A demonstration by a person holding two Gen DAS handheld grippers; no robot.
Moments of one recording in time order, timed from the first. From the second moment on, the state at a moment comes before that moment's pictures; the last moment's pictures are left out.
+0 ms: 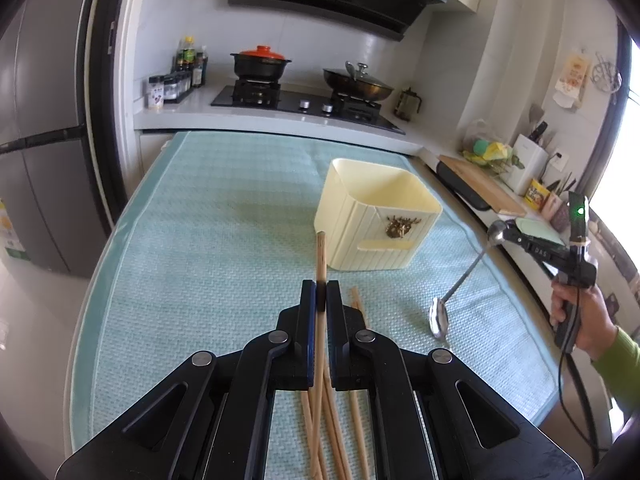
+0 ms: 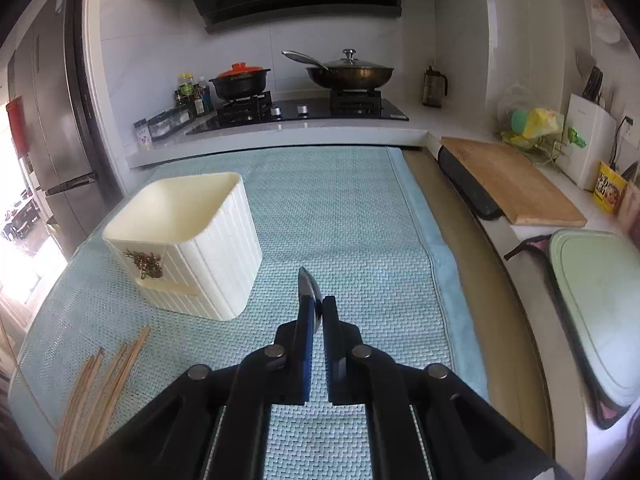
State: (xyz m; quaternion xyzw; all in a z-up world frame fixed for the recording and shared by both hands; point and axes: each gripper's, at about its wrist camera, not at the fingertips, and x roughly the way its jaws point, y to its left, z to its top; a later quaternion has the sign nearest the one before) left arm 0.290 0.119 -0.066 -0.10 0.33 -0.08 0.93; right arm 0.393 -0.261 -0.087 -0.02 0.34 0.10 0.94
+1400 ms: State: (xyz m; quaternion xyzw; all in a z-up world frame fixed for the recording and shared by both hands) left arm 0.421 0.075 0.091 -0.11 0.21 -0.13 0.96; right arm 0.441 -0.182 0.054 -0.06 0.20 0.13 0.97
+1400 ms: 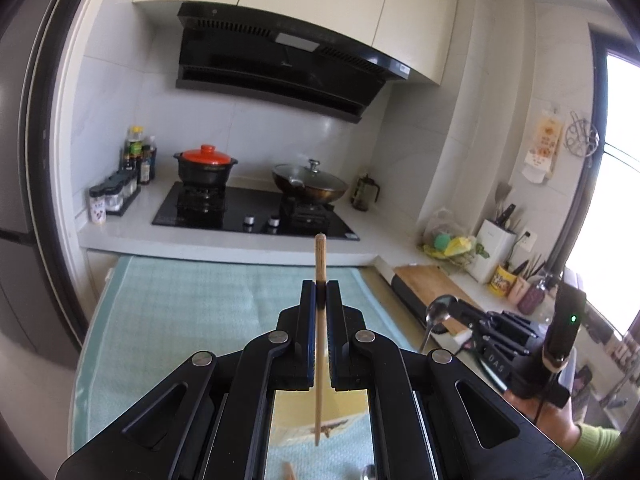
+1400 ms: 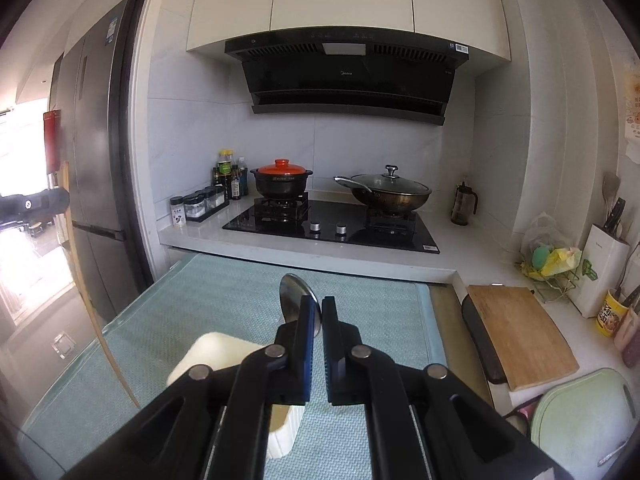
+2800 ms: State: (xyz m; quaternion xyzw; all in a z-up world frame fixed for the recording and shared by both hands) left arm 0.276 0.135 -0.028 -0.04 0.37 -0.02 0.93; right arm 0.315 -0.239 -0.082 -0.08 0.39 0.14 0.91
